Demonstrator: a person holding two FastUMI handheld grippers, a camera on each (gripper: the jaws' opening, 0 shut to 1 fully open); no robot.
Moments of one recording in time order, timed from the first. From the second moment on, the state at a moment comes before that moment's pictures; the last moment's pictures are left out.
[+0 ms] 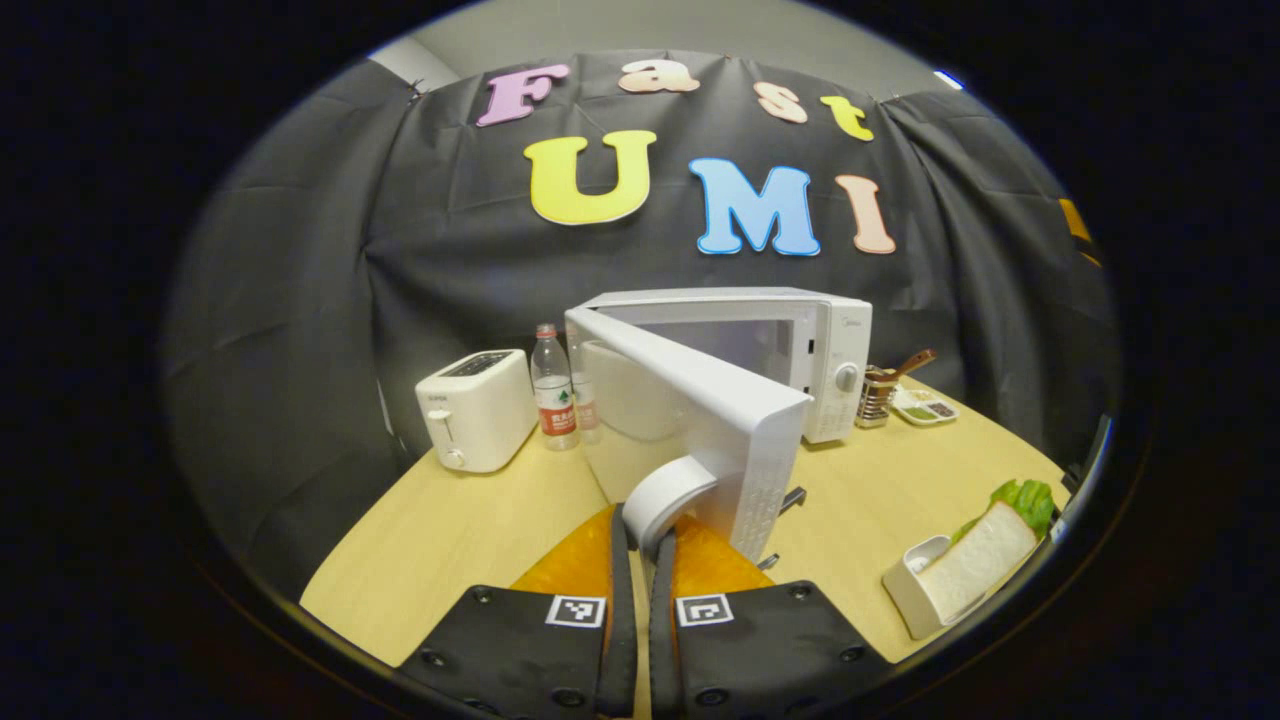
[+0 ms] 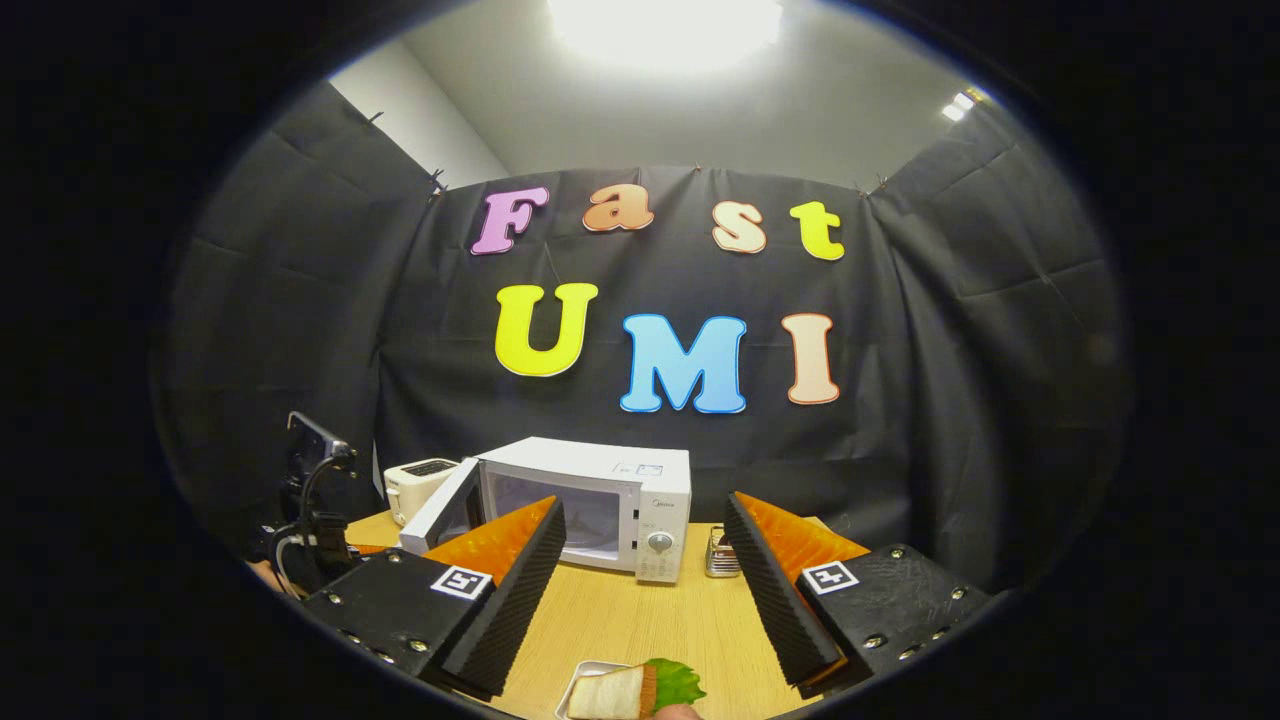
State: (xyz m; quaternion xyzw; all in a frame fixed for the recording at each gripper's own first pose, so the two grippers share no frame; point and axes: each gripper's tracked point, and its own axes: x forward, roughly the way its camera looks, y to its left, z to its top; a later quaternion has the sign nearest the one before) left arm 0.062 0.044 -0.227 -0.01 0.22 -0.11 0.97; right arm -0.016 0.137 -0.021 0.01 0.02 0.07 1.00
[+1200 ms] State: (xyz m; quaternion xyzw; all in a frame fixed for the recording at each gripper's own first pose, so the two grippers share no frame) left arm 0.009 0.176 -0.135 -0.07 0.15 0.05 0.99; right arm 0.014 0.119 -0.051 0.04 0.08 0.09 0.99
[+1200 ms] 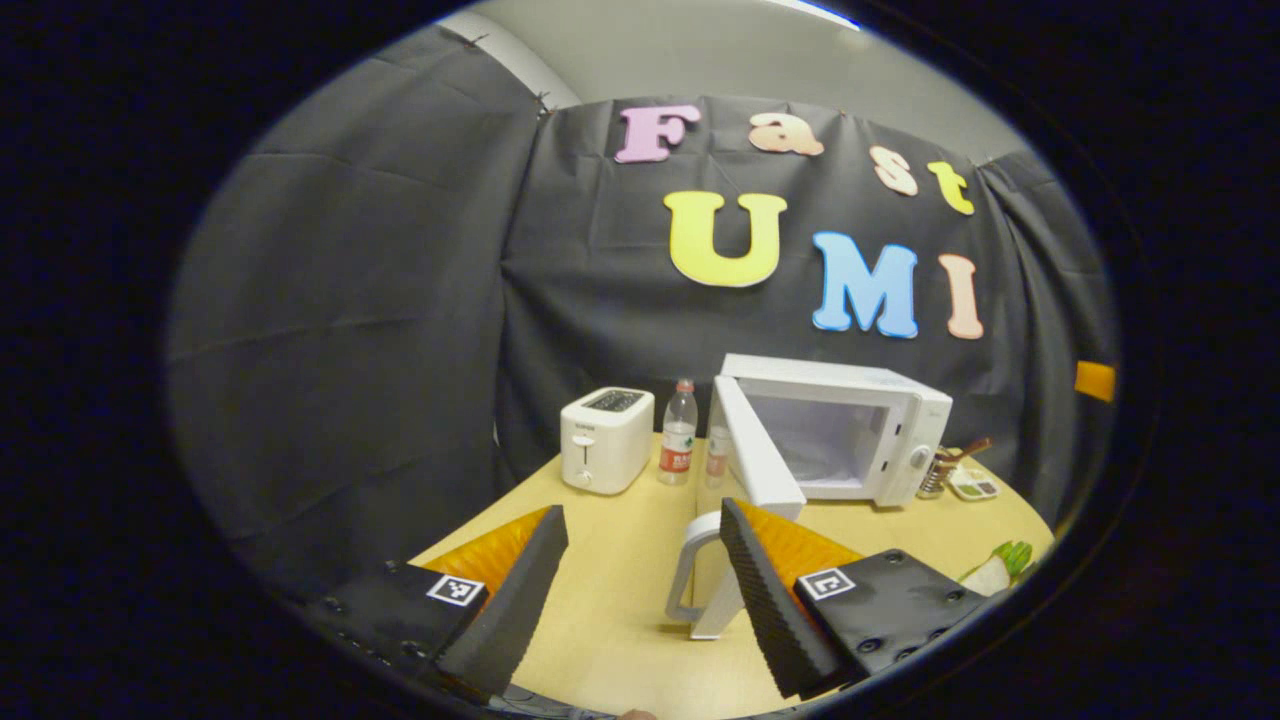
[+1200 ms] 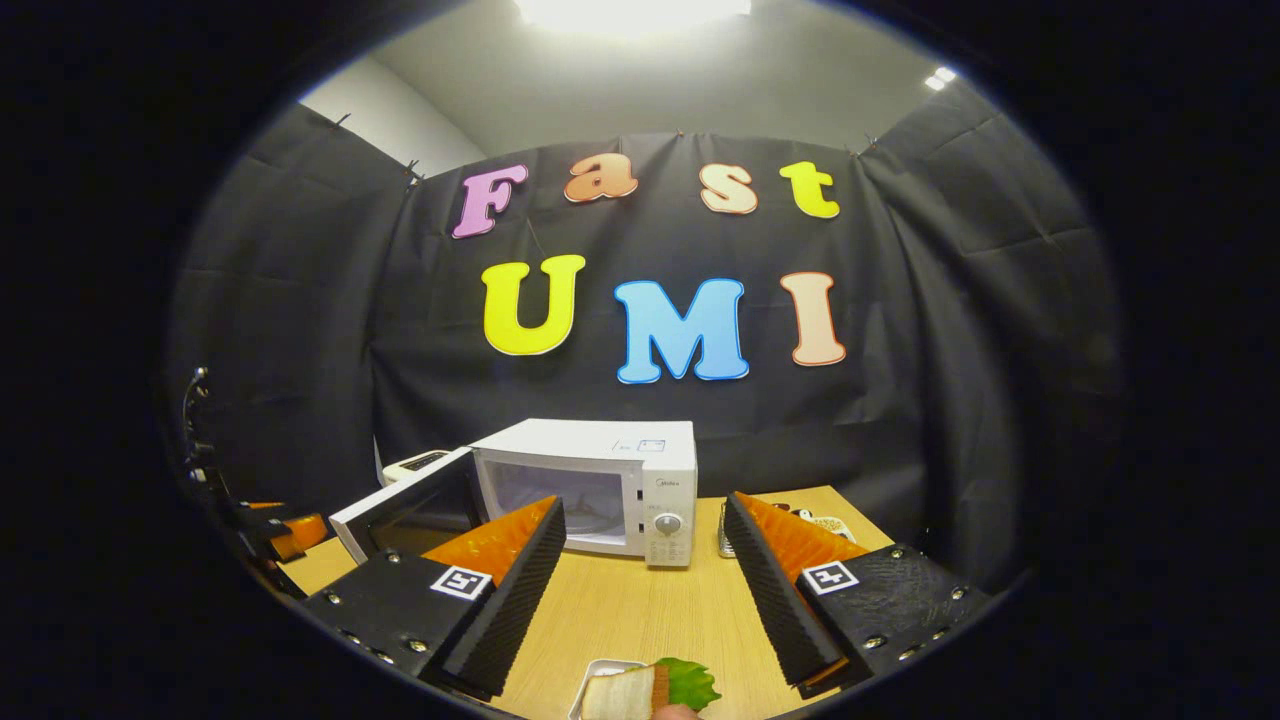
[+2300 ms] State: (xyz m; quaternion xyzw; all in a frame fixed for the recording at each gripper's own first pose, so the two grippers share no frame) left arm -0.047 0.151 0.024 -0.01 0.02 0.09 1.00; right arm -0.031 0.114 -0.268 0.11 0.42 0.18 0.88
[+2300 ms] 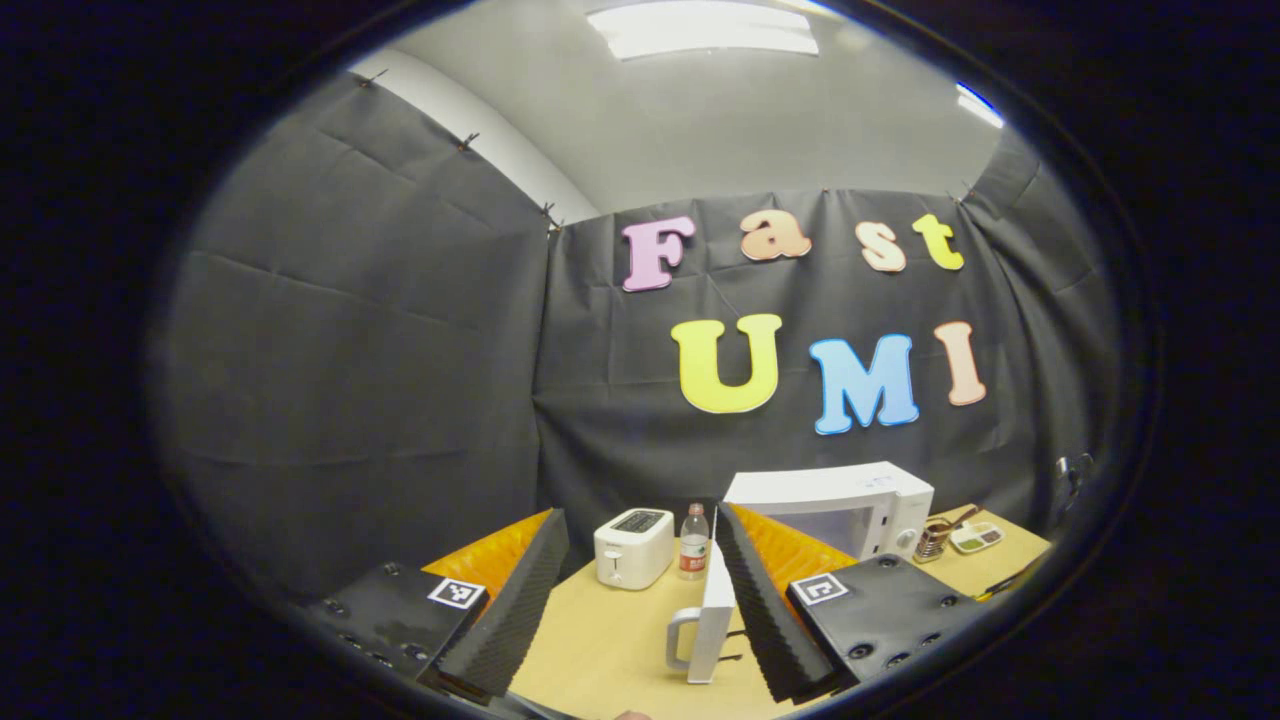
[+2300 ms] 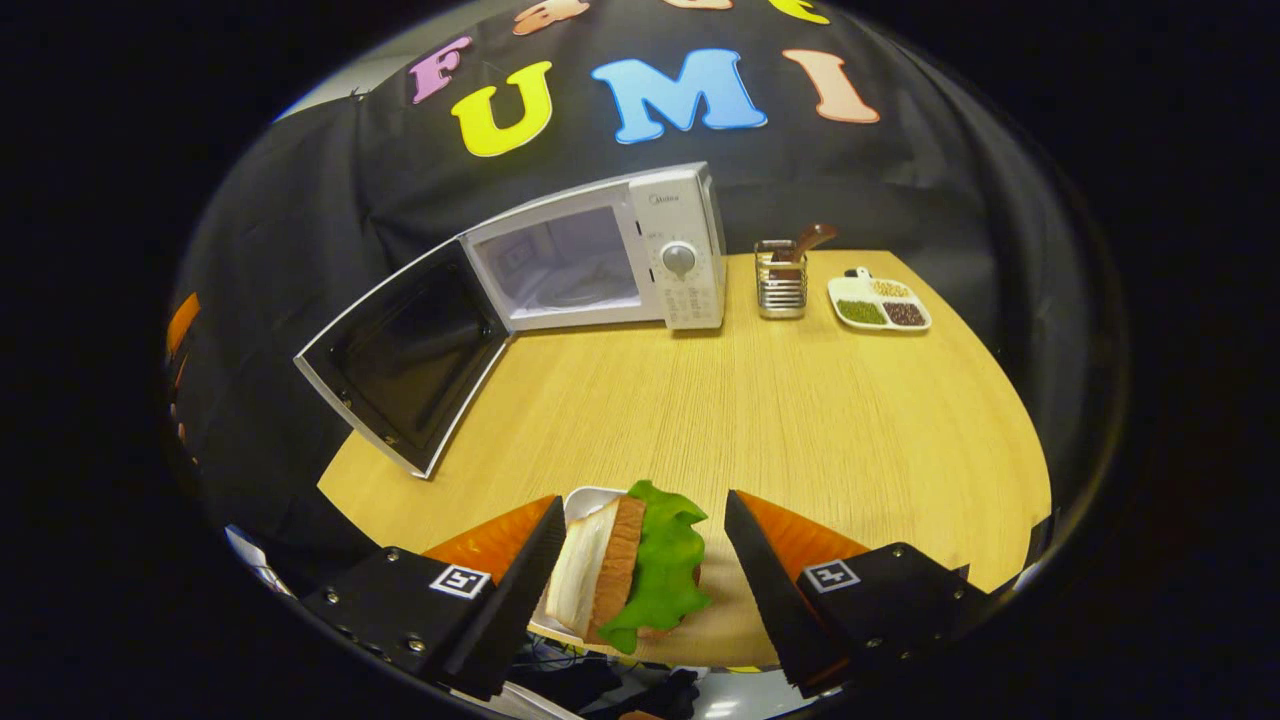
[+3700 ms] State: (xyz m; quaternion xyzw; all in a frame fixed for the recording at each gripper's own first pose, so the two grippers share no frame) left arm -0.005 0.180 -0.006 -0.02 0.03 0.12 0.99; right arm 0.006 0.197 -0.213 0.29 0.45 0.25 0.81
